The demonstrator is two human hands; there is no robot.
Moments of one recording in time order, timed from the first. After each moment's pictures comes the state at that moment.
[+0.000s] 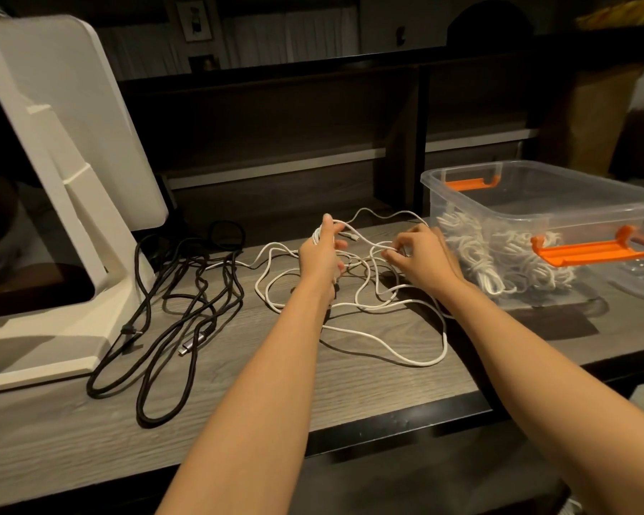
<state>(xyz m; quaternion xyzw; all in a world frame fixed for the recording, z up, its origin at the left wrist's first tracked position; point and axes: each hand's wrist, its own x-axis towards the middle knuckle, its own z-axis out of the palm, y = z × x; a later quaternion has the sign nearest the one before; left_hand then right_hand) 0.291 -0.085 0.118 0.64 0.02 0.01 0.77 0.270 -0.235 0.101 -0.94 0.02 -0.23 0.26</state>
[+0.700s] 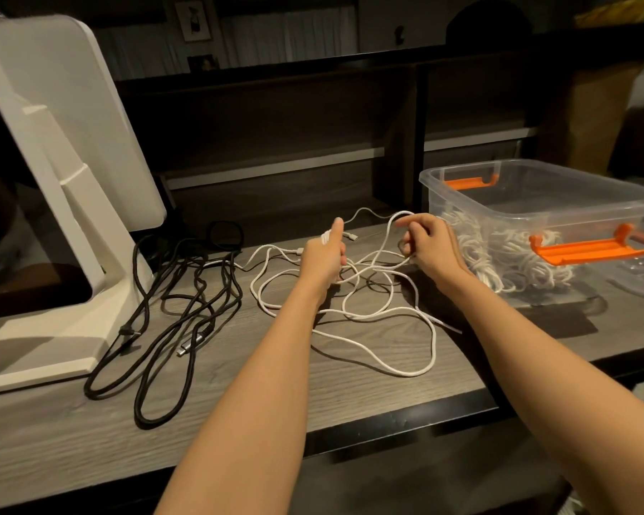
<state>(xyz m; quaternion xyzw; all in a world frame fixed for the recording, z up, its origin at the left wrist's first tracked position) 0.293 -0.080 0.116 0.77 -0.03 0.00 0.64 0.277 -0.241 0.103 -0.76 0.01 -0.26 0.60</state>
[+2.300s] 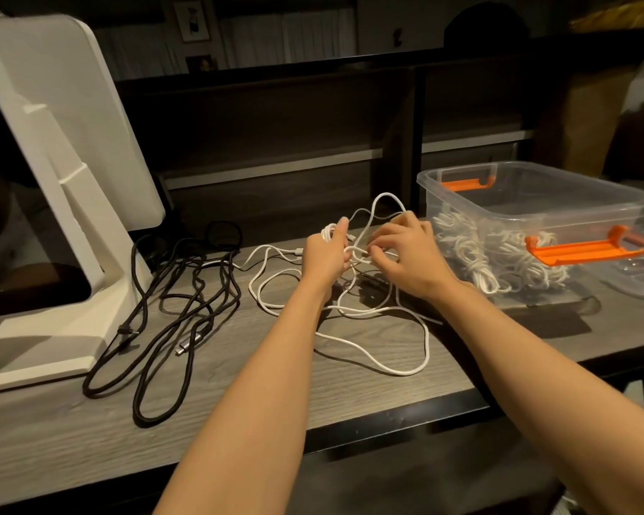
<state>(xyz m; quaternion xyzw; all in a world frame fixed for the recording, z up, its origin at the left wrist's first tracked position) 0.294 -0.086 0.116 0.74 -0.05 0.02 0.67 0.260 -0.226 0.106 -0.91 -0.16 -0.34 0.20</state>
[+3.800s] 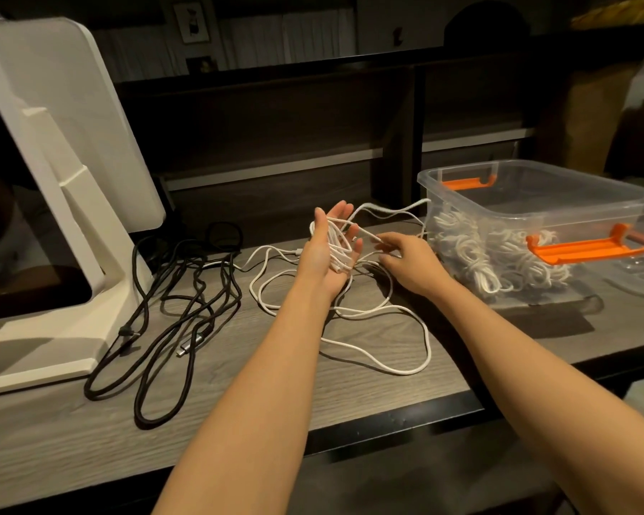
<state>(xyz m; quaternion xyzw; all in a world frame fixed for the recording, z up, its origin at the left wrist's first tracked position) 0.284 -0.084 0.124 0.43 -0.05 -0.12 0.90 0.276 -0.228 0.094 -0.91 -0.04 -0.19 0.36</state>
